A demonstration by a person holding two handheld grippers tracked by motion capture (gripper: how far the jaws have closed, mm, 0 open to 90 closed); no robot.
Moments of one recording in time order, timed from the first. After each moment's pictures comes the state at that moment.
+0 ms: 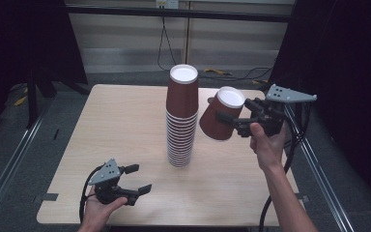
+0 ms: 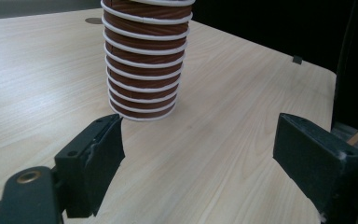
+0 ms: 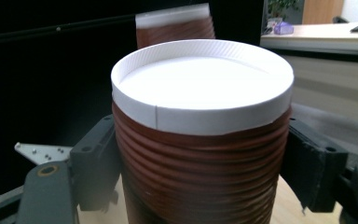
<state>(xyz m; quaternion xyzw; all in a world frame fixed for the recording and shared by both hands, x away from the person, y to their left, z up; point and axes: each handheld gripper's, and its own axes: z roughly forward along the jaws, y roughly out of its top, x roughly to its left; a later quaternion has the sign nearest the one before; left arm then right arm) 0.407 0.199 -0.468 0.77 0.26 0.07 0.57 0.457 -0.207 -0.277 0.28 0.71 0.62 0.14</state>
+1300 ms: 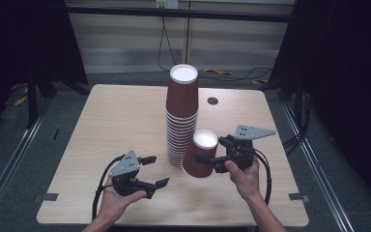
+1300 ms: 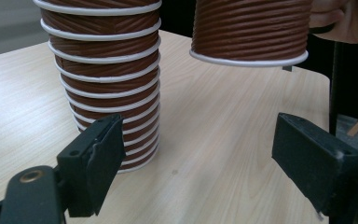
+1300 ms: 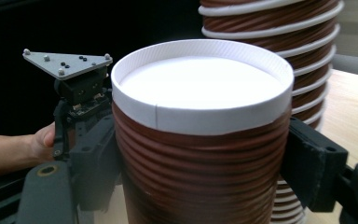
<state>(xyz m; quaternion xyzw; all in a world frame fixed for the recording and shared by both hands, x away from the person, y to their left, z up) 0.416 0.153 -0.443 0.79 0.21 0.09 0.57 0.435 -0.171 -0.373 0.27 0.75 0.60 0.05</state>
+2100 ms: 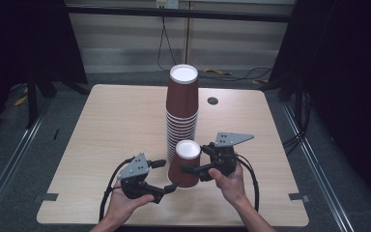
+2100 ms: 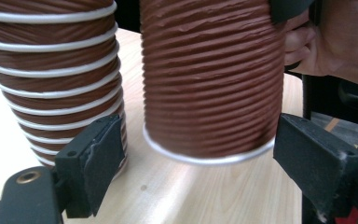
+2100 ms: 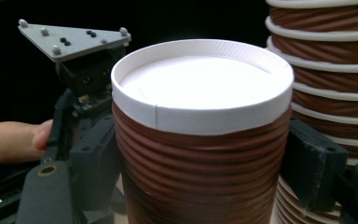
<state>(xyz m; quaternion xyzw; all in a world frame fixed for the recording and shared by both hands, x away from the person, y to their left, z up) 0.410 0.130 -0.443 0.79 0.19 0.06 0.58 0.434 -0.135 -0.394 0.25 0.77 0.59 0.00</state>
